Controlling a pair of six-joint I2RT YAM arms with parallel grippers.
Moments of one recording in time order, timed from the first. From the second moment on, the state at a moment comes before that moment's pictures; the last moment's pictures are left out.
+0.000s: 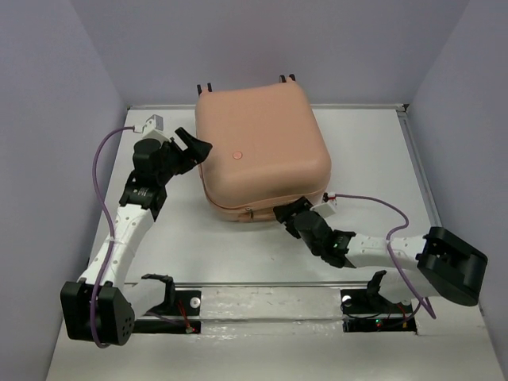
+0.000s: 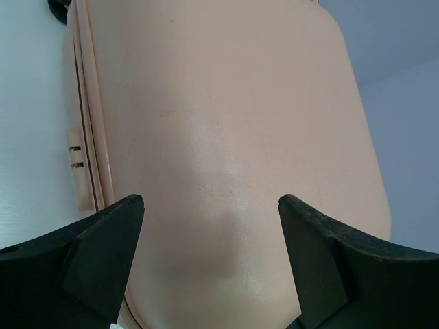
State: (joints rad) left arm -0.14 1.09 0.87 -0.06 0.20 -0.70; right arm 1.02 1.29 0.46 0.33 0.64 1.37
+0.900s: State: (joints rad) left arm -0.13 1.04 0.88 -0.12 0.11 -0.70; right arm 0.61 0.91 0.35 -0.11 0.17 1.05
